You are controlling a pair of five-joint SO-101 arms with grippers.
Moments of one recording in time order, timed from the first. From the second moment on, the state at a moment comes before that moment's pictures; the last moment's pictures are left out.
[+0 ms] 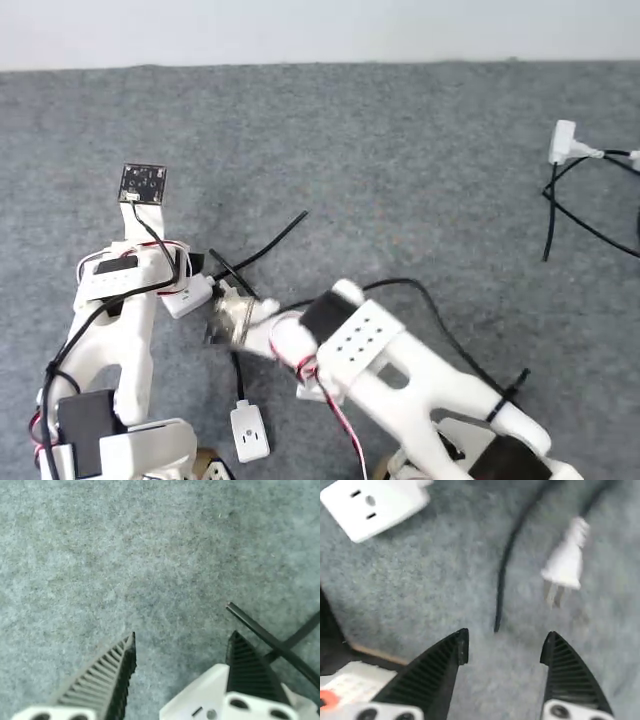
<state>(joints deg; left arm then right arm) -16.0 -7.2 49.3 32.0 -5.0 -52.0 -22.2 41.5 78.9 35.6</state>
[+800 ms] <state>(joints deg) -28.8 -21.2 57.0 26.2 8.7 -49.1 1.3 38.2 52.2 51.5</state>
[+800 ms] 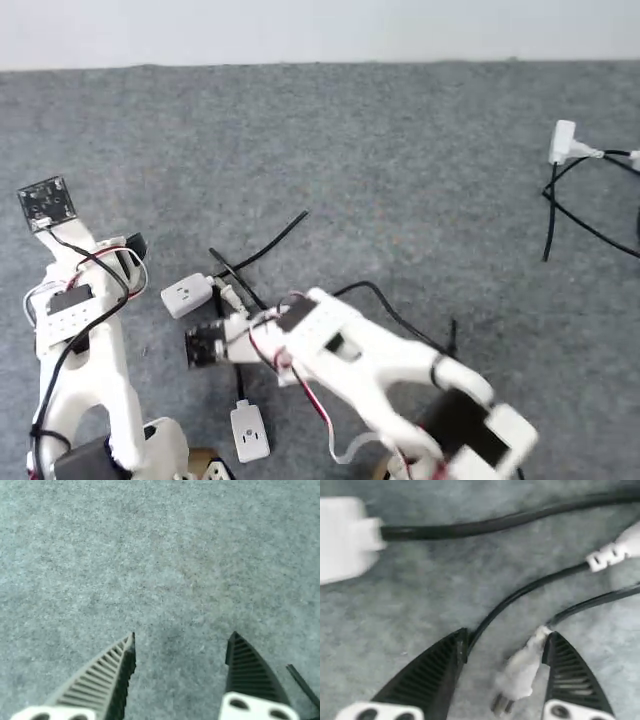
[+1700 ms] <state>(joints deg) -28.8 -21.2 57.0 26.2 8.7 -40.9 8.3 28.7 55.2 51.3</state>
